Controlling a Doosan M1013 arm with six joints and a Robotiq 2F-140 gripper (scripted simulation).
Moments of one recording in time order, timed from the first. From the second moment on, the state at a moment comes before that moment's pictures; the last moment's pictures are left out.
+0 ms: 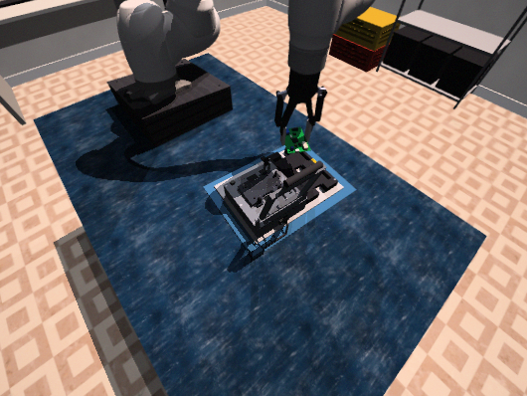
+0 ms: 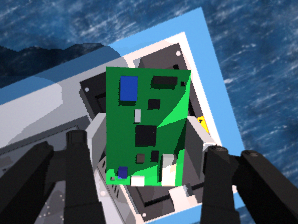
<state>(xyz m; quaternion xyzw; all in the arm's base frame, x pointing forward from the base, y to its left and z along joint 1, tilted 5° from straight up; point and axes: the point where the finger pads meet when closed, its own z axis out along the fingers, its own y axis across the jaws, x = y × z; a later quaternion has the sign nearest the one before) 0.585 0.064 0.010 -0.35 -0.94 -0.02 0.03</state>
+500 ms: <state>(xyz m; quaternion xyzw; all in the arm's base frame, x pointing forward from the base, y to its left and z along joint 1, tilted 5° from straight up) 0.585 0.064 0.010 -0.18 -0.98 -0.03 0.03</state>
